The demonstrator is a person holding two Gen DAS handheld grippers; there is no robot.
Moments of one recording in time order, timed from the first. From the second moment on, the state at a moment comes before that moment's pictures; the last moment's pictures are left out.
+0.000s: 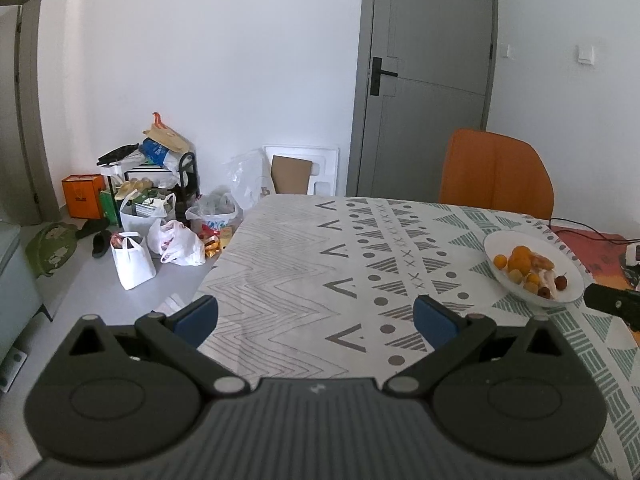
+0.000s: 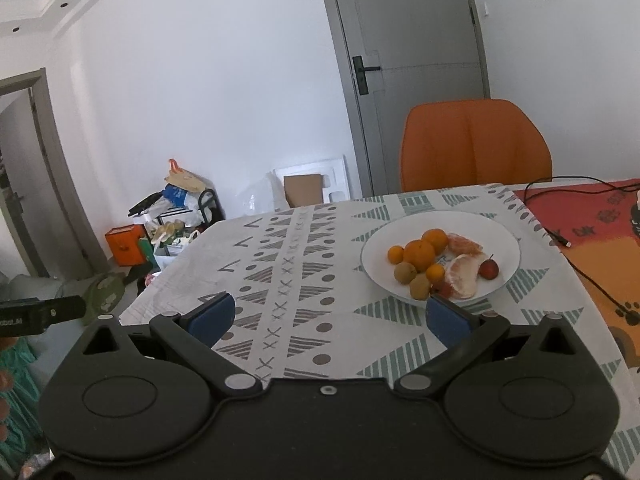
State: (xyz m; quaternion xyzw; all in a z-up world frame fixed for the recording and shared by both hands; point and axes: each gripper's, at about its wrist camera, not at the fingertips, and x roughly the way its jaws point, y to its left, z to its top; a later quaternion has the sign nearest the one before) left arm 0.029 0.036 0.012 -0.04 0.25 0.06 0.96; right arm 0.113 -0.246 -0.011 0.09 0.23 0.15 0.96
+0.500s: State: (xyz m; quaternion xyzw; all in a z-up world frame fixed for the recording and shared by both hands) left arm 0.027 0.032 0.012 -0.04 0.26 0.06 0.96; right arm 0.113 -0.247 -0.011 0.08 0.24 0.15 0.96
